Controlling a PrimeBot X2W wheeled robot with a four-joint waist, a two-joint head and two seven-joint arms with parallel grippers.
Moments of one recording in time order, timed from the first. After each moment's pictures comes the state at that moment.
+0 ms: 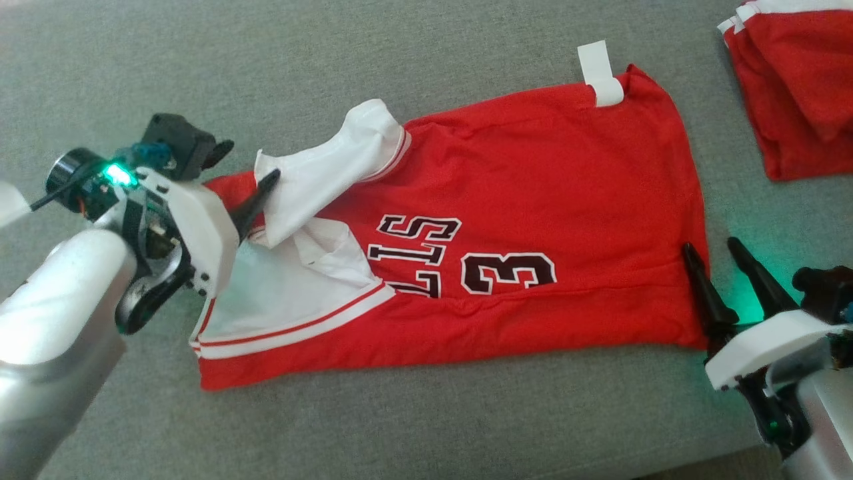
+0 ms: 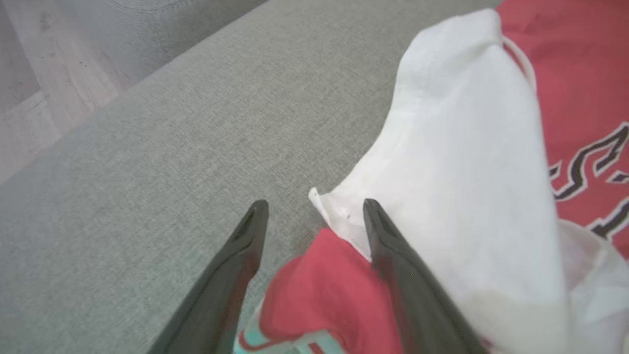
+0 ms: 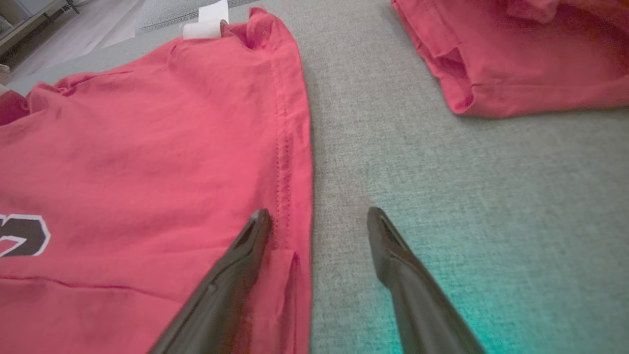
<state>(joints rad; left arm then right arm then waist) -0.76 0.61 -0.81 0.29 -0.66 -0.11 0.40 -0.17 -0.37 0.22 0.36 0.53 0.13 -0.07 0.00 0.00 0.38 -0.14</state>
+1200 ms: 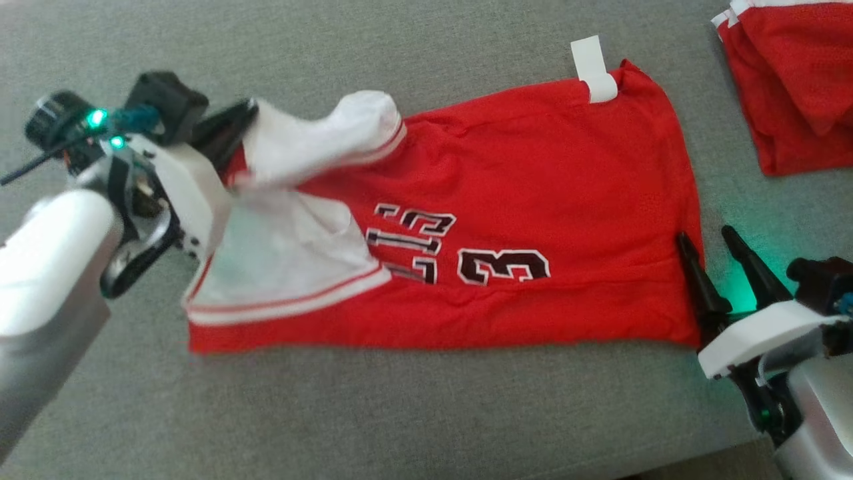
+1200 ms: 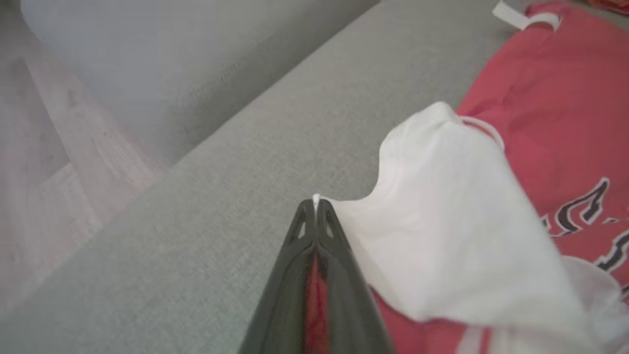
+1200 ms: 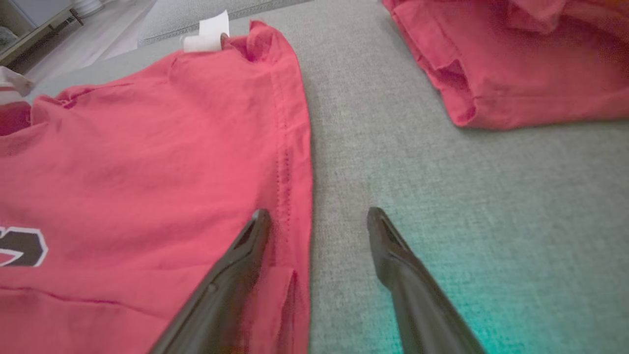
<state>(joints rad) -0.86 0.64 -0.85 0.26 -0.63 -0.12 0.34 -0.22 -0.37 0.27 0.40 0.56 0.13 -0.12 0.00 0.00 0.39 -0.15</state>
